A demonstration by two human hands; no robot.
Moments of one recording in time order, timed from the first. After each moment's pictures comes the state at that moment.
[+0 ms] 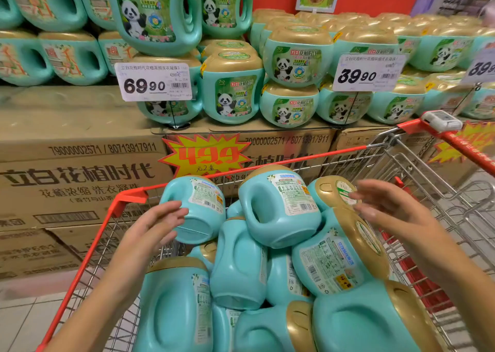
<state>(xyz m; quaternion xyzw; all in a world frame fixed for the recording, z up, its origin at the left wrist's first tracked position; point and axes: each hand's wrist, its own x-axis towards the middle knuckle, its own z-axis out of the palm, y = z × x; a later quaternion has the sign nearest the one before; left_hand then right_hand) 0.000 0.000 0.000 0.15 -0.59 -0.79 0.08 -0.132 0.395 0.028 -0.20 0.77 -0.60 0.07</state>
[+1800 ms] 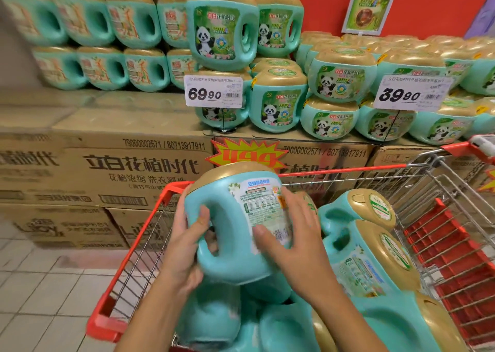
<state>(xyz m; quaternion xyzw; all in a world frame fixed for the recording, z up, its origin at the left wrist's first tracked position) 0.045 0.042 0.017 0.12 -0.45 -0.86 0.20 -0.011 0.211 0.037 -0.25 0.85 -0.46 -0.01</state>
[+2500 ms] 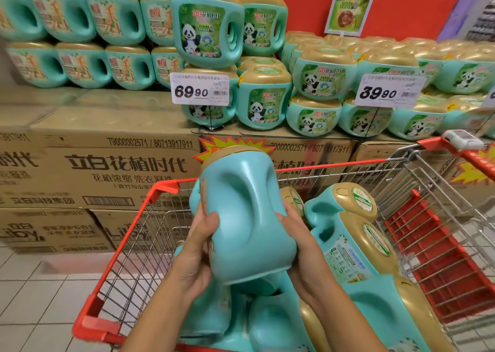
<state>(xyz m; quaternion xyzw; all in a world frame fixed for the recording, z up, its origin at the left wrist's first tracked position) 0.048 0.063 0.012 0.06 -0.41 -0.91 0.05 -0.002 0.222 0.040 -0.11 0.54 -0.80 0.24</state>
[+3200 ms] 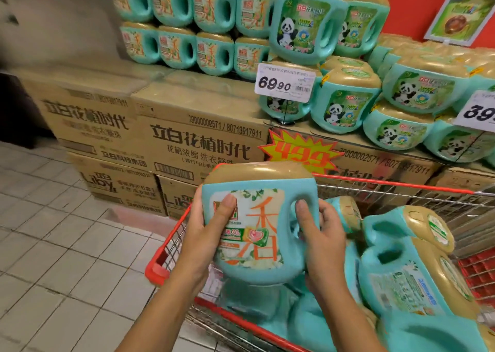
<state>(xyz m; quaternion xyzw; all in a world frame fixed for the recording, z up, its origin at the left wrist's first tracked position) 0.123 0.002 0.016 0.18 -0.53 -0.78 0.28 0.023 0.142 0.020 -0.14 0.66 -0.74 0.06</state>
